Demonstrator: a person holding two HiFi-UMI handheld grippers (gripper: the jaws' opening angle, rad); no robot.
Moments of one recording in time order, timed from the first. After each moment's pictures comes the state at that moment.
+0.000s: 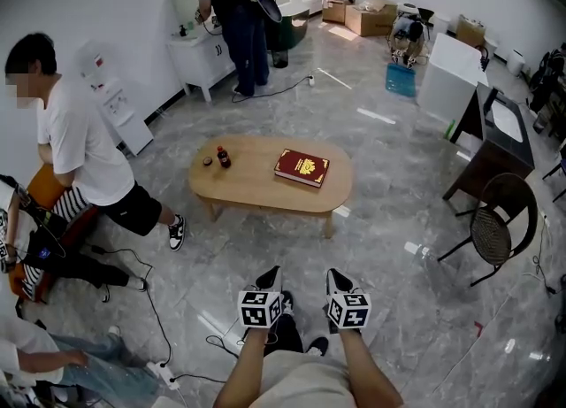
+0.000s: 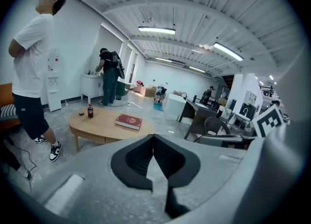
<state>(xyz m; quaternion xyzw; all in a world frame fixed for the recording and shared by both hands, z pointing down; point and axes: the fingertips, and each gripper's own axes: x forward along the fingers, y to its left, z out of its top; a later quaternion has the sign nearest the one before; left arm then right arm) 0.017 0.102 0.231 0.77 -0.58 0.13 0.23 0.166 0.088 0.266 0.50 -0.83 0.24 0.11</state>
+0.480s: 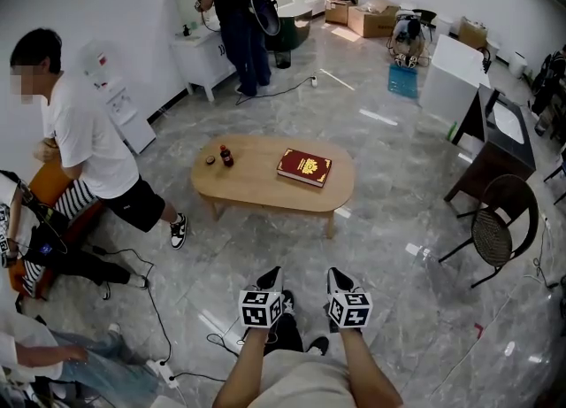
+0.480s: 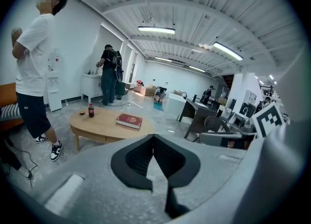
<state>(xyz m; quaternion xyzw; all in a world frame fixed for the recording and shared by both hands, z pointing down) 0.017 0.108 0.232 0.77 -0.58 0.13 0.23 0.165 0.089 0.261 0.49 -0.83 0.24 0.10</state>
